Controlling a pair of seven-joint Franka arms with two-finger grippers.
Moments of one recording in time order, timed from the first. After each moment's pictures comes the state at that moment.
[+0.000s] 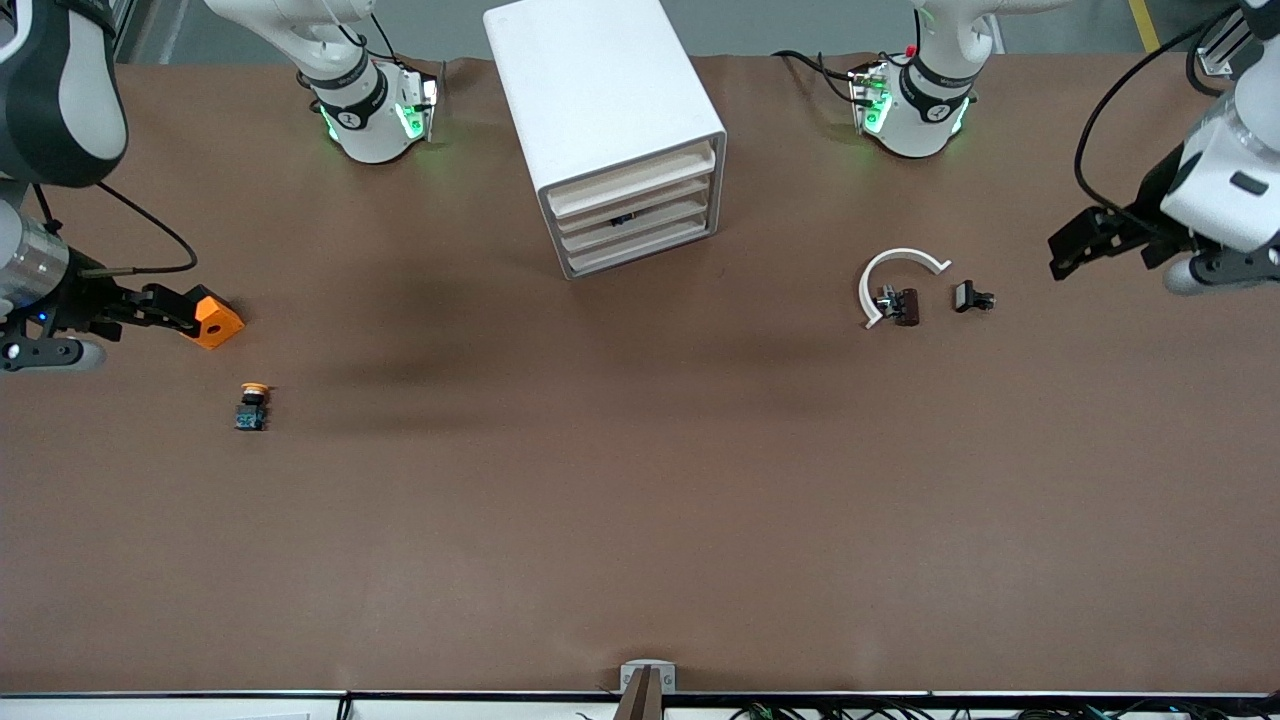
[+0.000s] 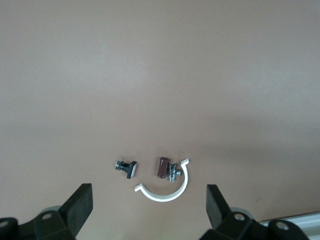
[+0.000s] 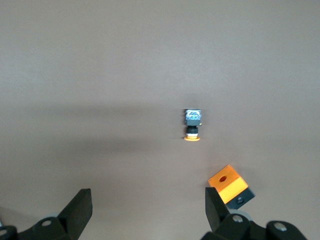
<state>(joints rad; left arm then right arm) 0.01 -0.03 -0.14 -1.59 0.04 1.56 -0.23 -0.01 0.05 -0.04 -1.75 -0.02 1.76 -0.05</state>
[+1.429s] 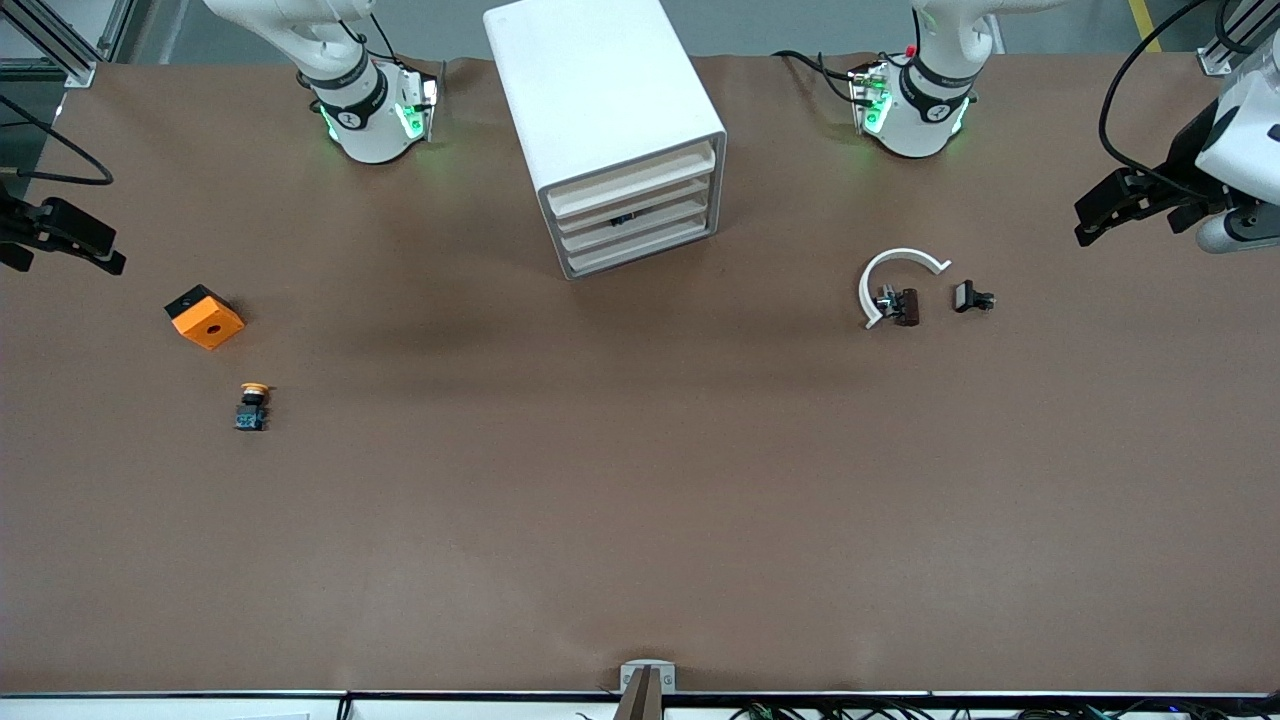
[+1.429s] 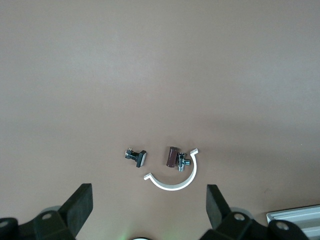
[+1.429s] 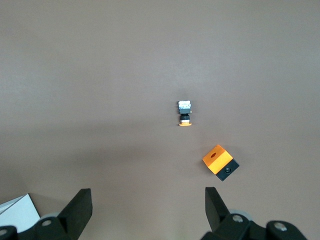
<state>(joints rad) 0.04 -0.08 -0.13 -1.61 0.04 1.52 -0.21 -0.01 -0.01 -0.06 -1.54 -0.02 1.52 -0.02</state>
